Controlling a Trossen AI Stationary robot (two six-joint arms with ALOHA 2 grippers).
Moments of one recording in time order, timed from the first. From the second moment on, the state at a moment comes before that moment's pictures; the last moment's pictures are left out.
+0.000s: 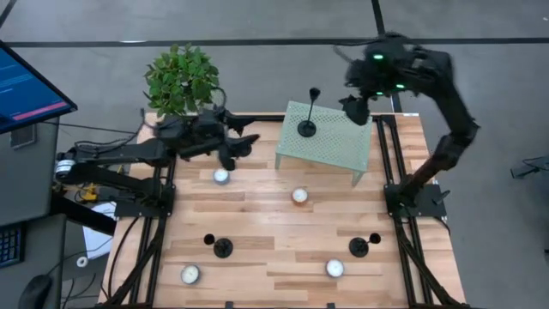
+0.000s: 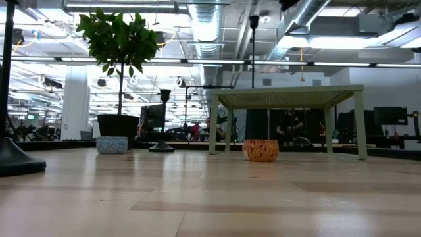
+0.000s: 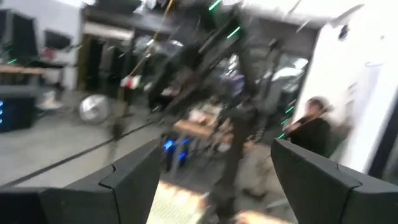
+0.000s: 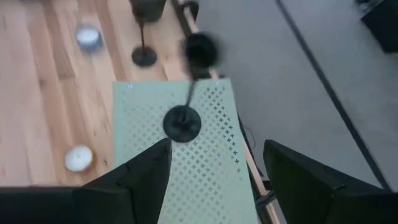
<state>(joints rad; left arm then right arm) 0.13 0.93 0.97 0.35 -0.10 -0.18 -0.54 1.59 2.34 -1.57 0.05 -0.26</state>
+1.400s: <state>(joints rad) 0.44 1.66 1.35 0.34 0.24 -0.01 -0.22 0.86 1.81 -1.04 -0.24 -0.01</state>
